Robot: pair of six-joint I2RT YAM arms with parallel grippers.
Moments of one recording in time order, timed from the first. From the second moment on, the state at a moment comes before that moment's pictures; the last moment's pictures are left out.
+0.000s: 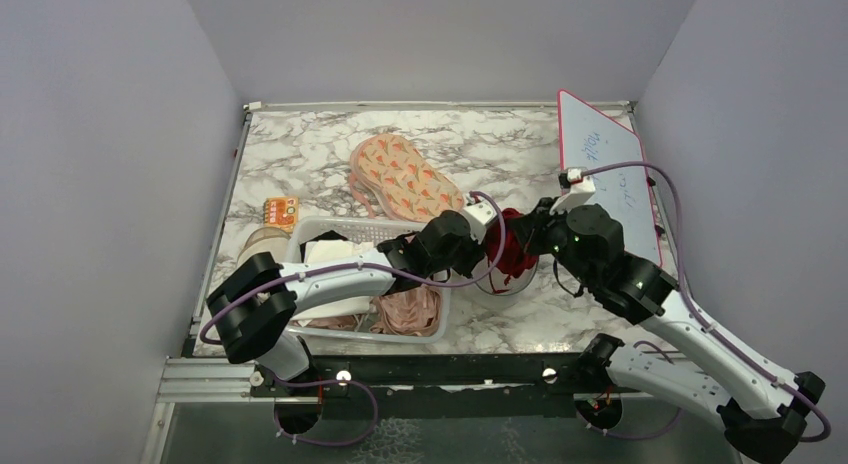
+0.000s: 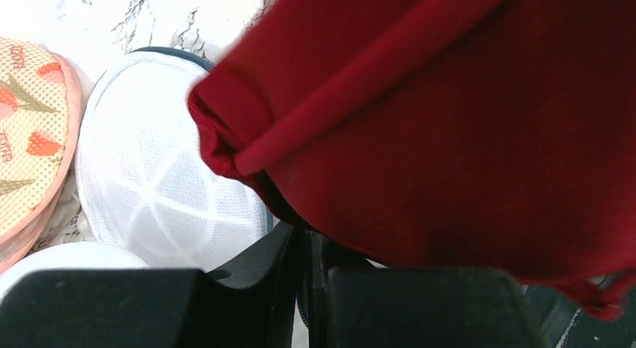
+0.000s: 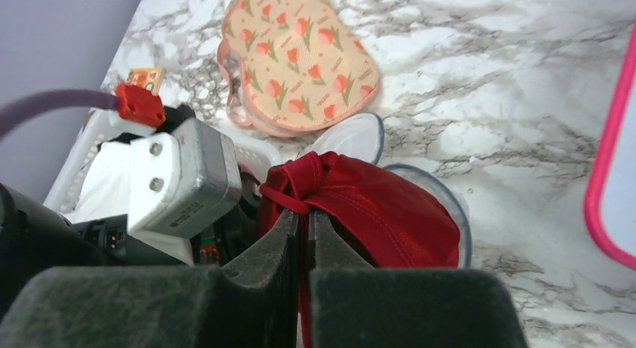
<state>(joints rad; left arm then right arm) -1.04 1.53 0.94 0.07 -0.05 -0.24 0.79 0.79 0.84 -0.41 0.32 0.50</state>
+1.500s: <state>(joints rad) -0.77 0.84 0.76 0.24 -0.47 -0.04 0.79 1.01 1.39 -0.20 -0.06 0.22</state>
